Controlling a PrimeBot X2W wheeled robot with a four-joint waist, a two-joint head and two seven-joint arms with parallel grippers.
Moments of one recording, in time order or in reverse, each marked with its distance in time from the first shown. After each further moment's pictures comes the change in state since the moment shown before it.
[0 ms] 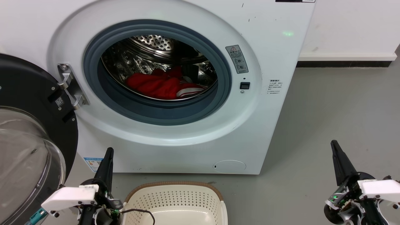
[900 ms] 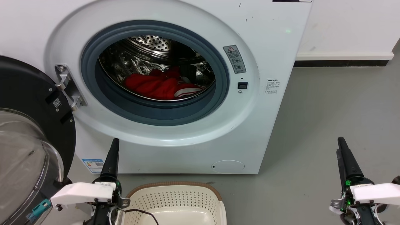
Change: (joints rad) left arm 0.000 -0.003 -0.060 -0.020 0.218 0.000 -0.094; right arm 0.047 0.001 0.010 -0.060 -0.246 0.000 -0.094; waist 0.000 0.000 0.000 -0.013
